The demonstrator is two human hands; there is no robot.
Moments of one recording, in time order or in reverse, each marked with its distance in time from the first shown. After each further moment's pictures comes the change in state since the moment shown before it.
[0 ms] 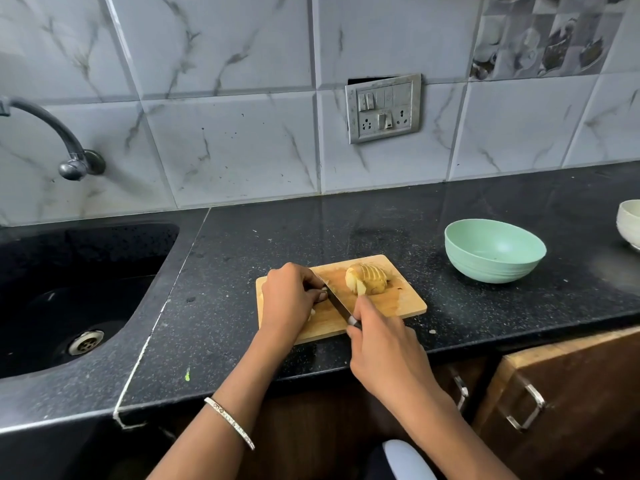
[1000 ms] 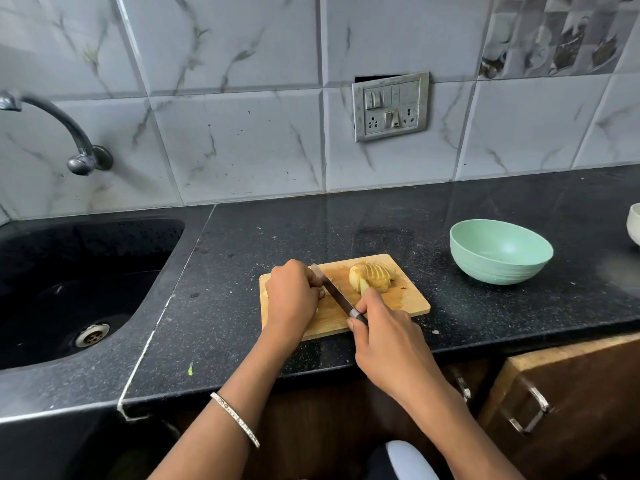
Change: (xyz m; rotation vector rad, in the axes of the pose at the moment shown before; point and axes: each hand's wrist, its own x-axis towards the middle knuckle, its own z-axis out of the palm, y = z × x) left_hand 0.001 0.005 0.003 0.076 0.042 -0.072; right_hand 0.009 0.006 -0.001 0.063 0.011 -0.057
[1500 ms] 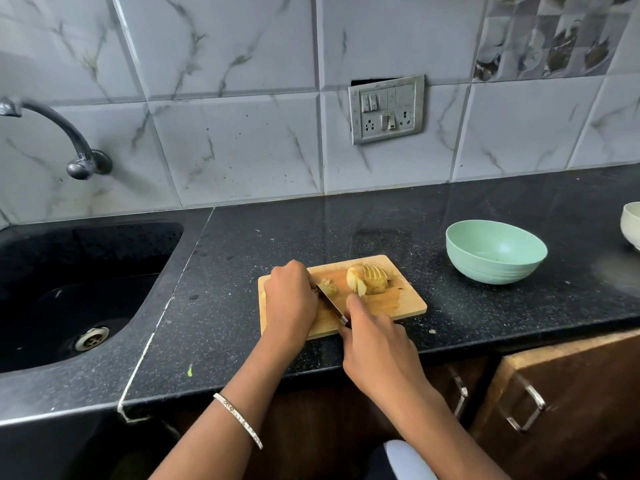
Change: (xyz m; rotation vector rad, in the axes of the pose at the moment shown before) left_hand 0.004 -0.007 0.011 0.168 0.070 -0.006; right_hand -0.008 -0.013 0.003 -0.110 -0.031 0.009
